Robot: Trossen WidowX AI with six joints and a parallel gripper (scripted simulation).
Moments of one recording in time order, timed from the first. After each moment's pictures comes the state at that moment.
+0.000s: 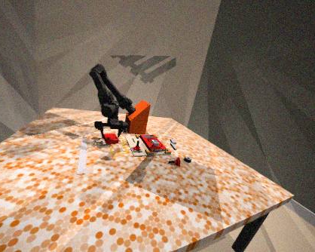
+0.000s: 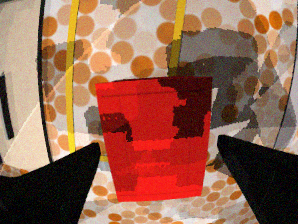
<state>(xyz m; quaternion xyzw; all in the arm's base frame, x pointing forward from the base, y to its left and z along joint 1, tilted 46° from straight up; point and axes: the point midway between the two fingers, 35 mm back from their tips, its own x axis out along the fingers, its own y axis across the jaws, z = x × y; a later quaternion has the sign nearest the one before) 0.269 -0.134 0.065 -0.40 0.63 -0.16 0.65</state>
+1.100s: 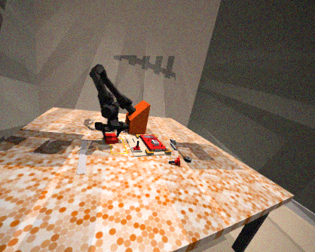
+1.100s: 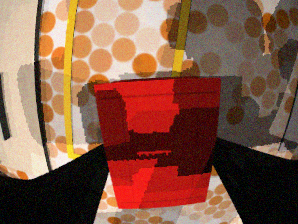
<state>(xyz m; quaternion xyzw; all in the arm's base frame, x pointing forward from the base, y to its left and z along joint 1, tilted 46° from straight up) 0.268 -0.137 0.061 -0.40 0.63 -0.16 0.65</state>
